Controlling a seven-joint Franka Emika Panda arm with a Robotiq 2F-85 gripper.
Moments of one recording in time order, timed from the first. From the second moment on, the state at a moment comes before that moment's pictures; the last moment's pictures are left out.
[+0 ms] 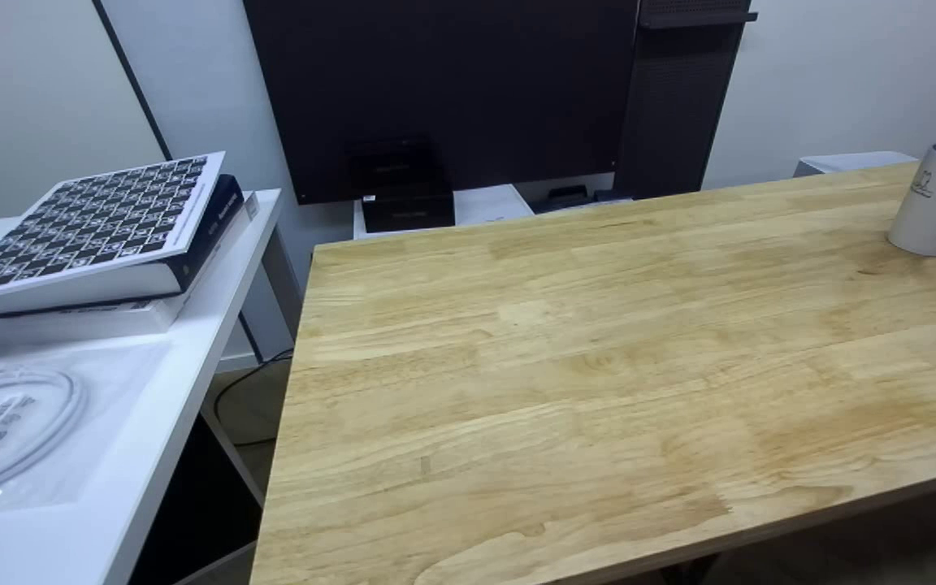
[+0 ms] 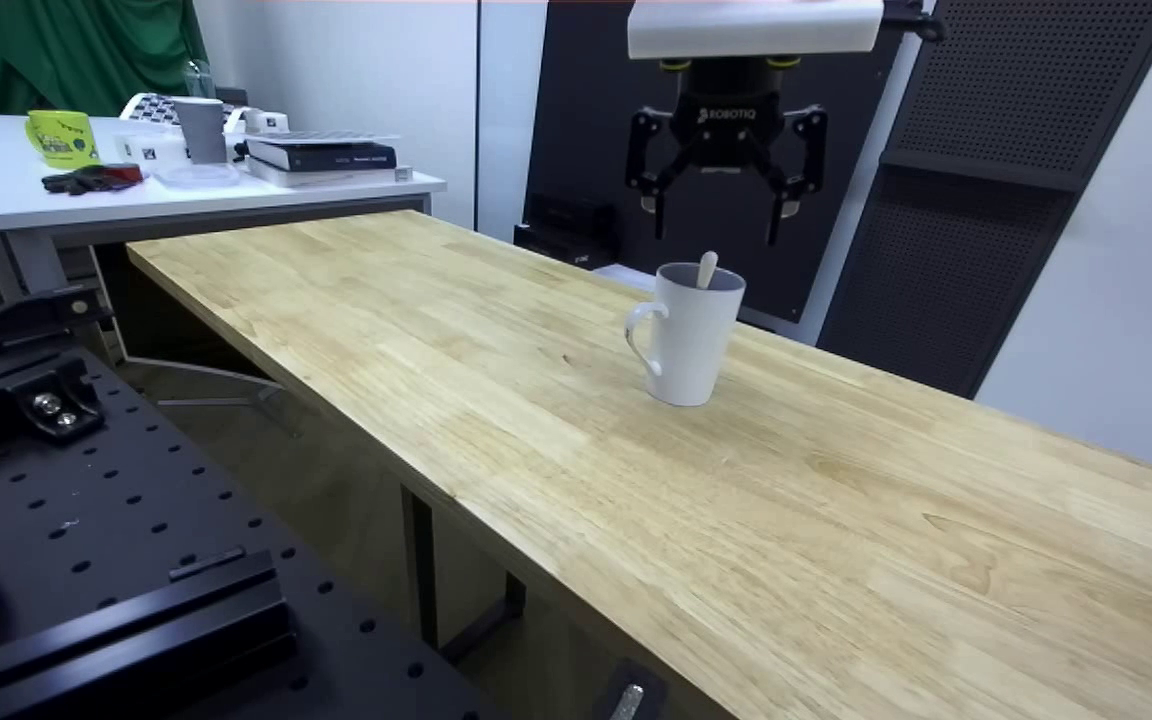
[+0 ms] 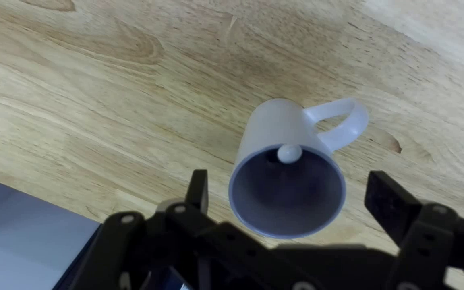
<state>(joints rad) -0.17 0.23 -0.10 -2.42 0.00 2.84 -0.60</state>
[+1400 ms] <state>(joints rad) -0.21 0.26 -0.08 -2.42 0.00 2.84 -0.60</state>
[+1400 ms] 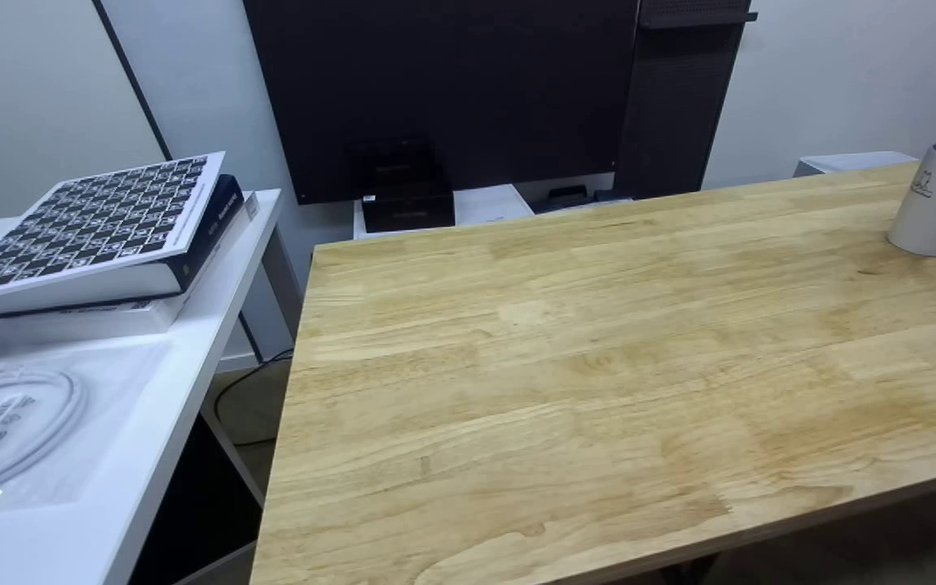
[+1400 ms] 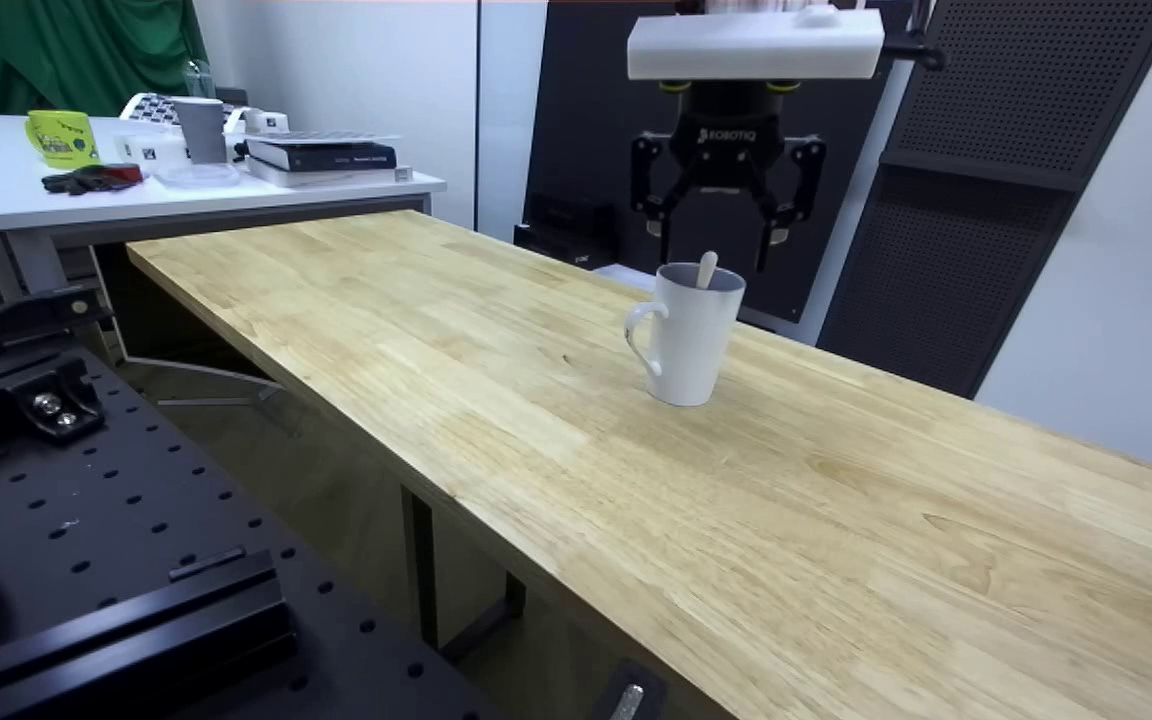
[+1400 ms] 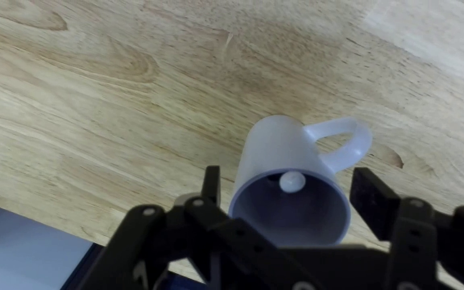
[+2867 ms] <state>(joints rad) -0.17 0.28 -0.06 -2.24 -0.04 2.67 -0.53</state>
